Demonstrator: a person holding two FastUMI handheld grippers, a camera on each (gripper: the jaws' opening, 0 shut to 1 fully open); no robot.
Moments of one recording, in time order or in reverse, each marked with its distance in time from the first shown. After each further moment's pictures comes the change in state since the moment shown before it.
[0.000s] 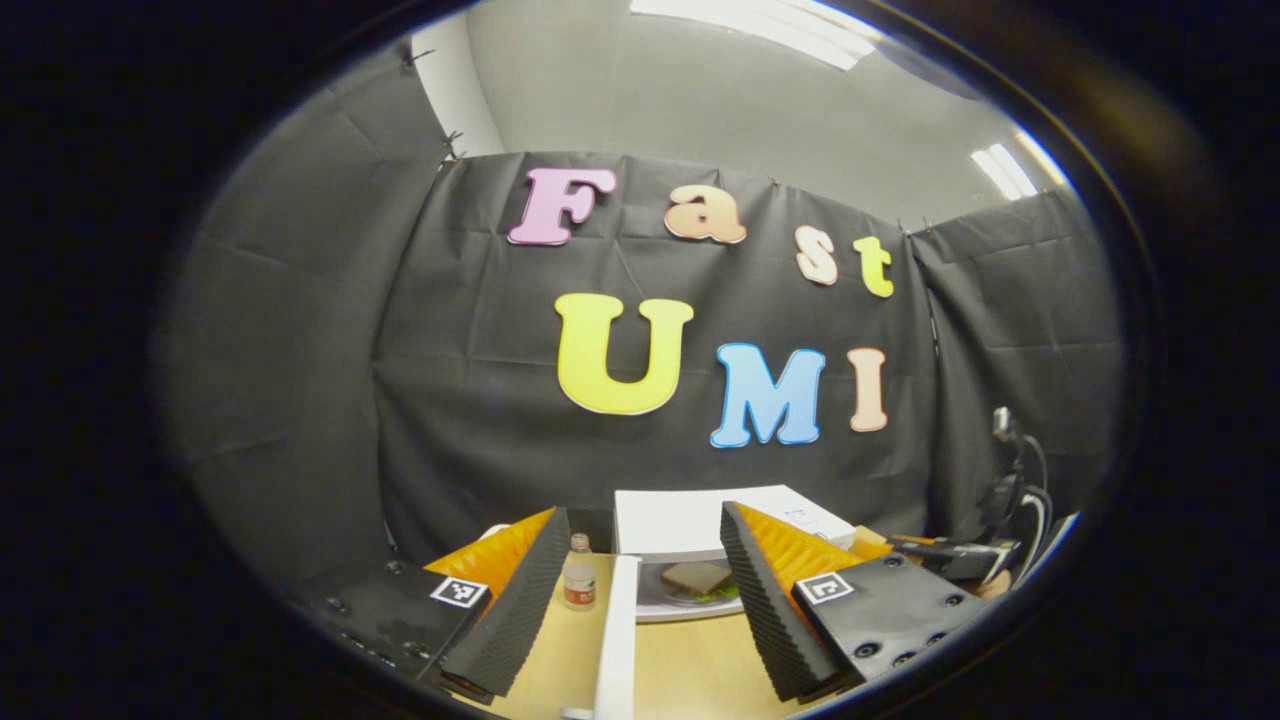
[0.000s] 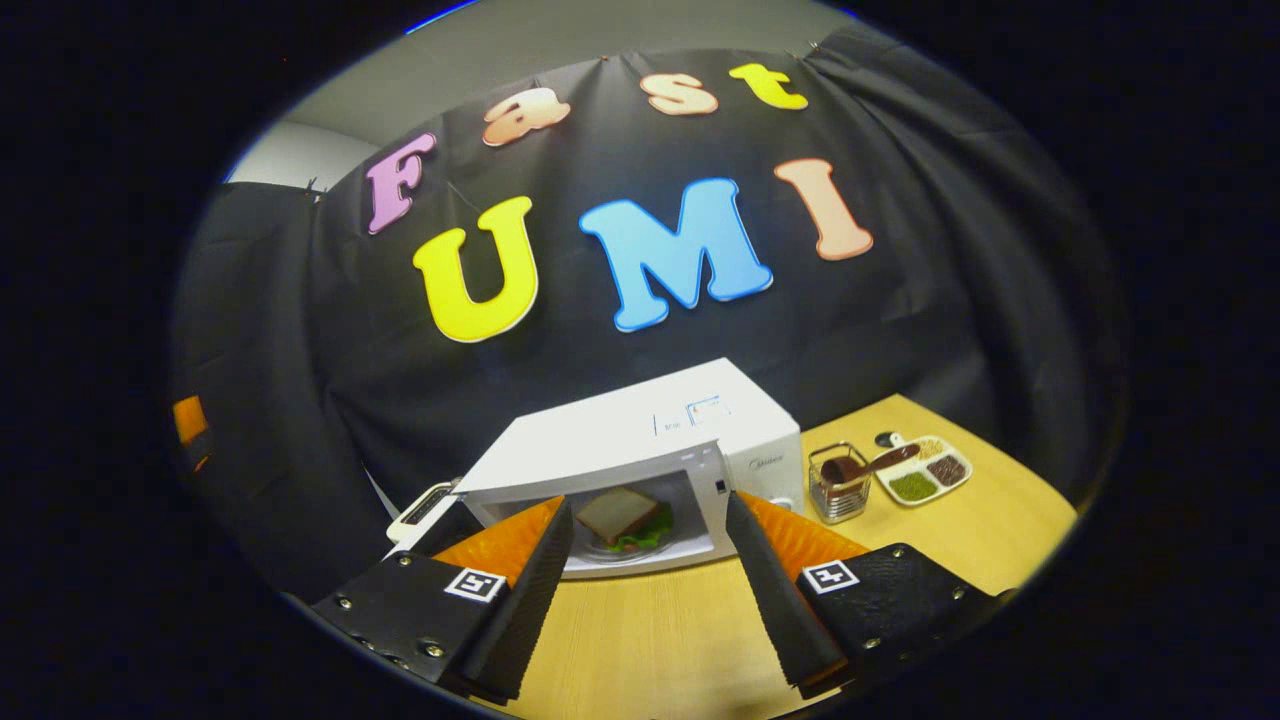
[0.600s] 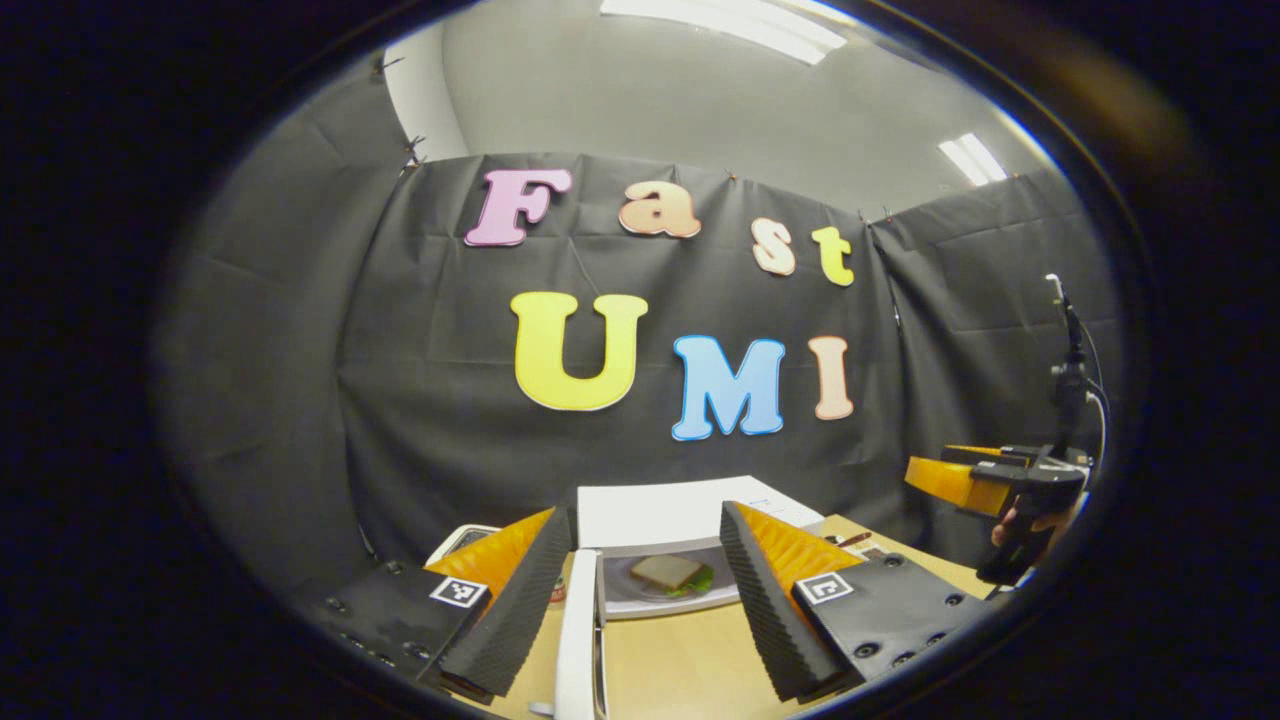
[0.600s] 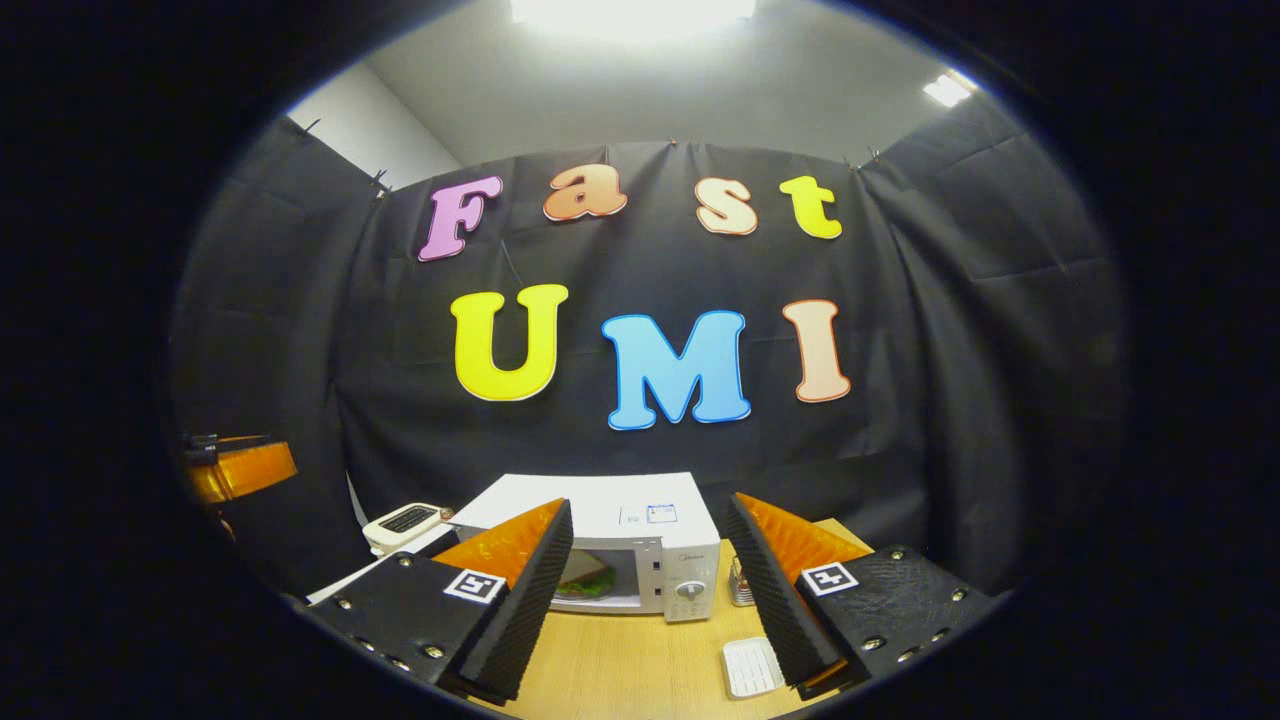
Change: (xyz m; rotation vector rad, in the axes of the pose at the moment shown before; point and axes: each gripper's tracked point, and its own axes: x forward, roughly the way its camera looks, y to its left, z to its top) left arm -0.006 -0.034 -0.017 0.048 0.006 -0.065; right arm -0.091 0.003 0.085 -0.196 -0.177 -0.031
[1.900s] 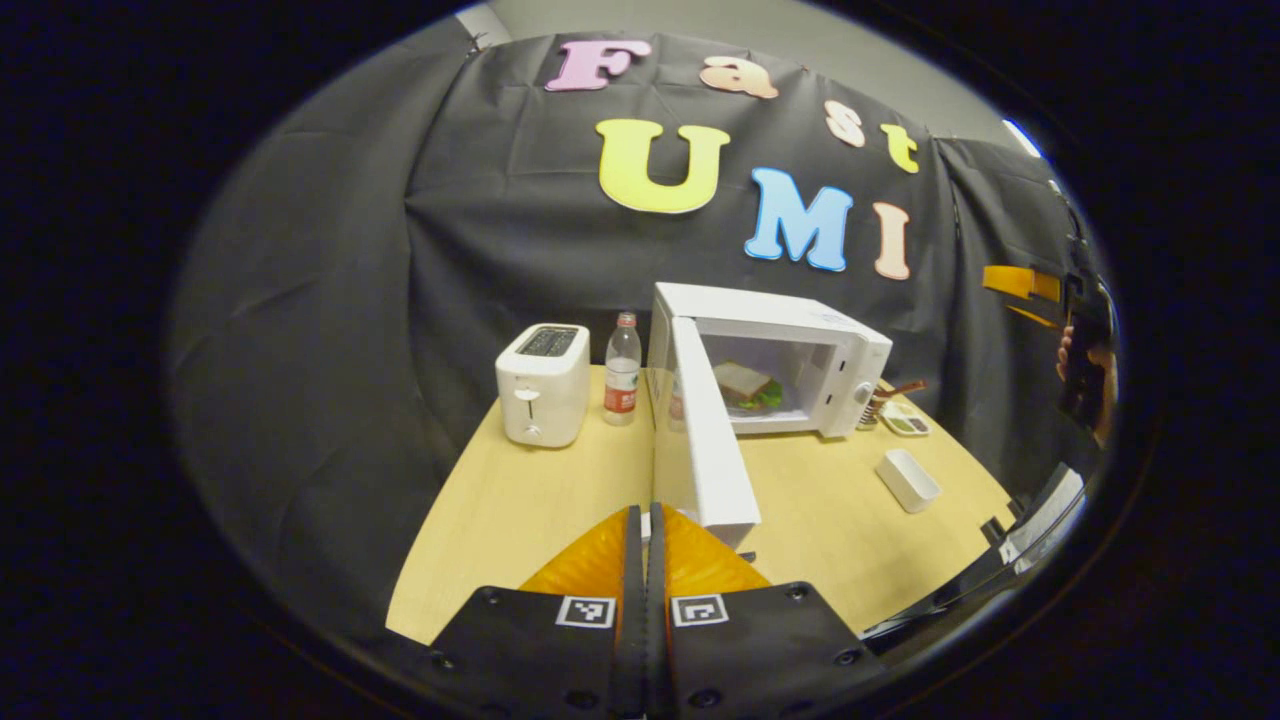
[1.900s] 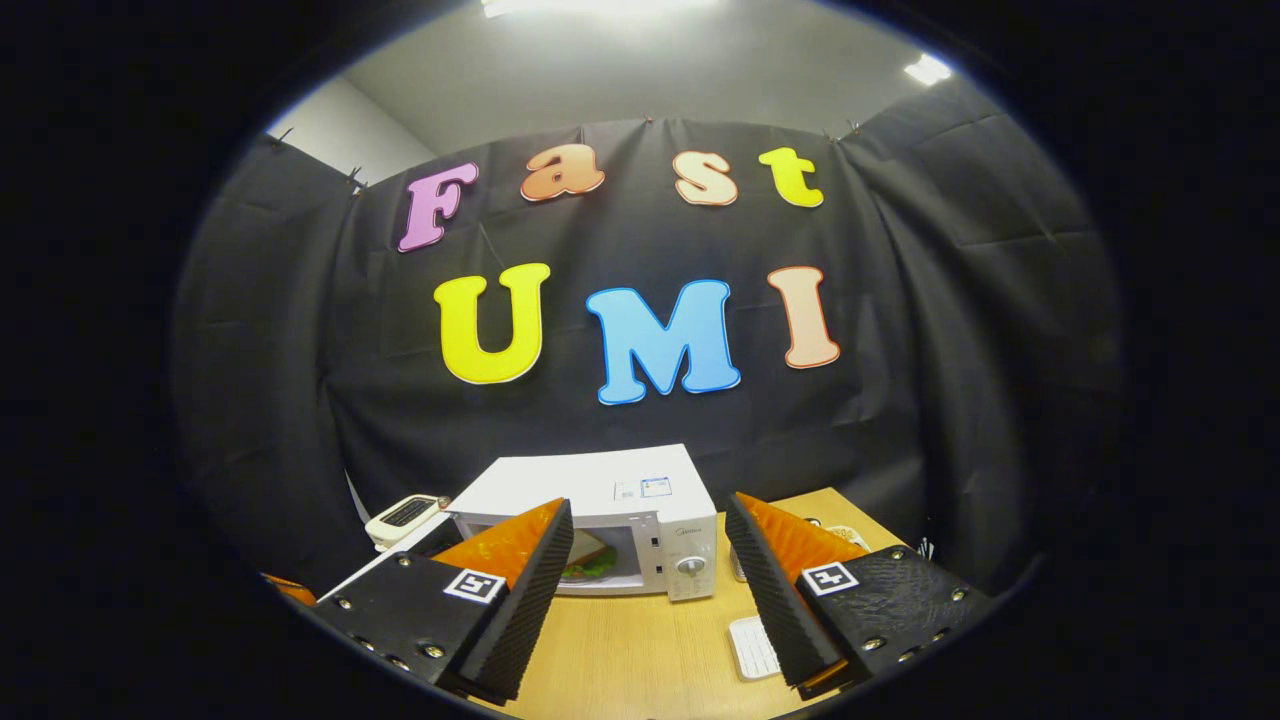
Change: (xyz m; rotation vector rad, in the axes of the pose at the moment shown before) left arm -0.105 0.078 -0.219 -0.093 0.472 0.081; right arm 0.001 -0.016 -0.028 0.046 0.082 -0.042
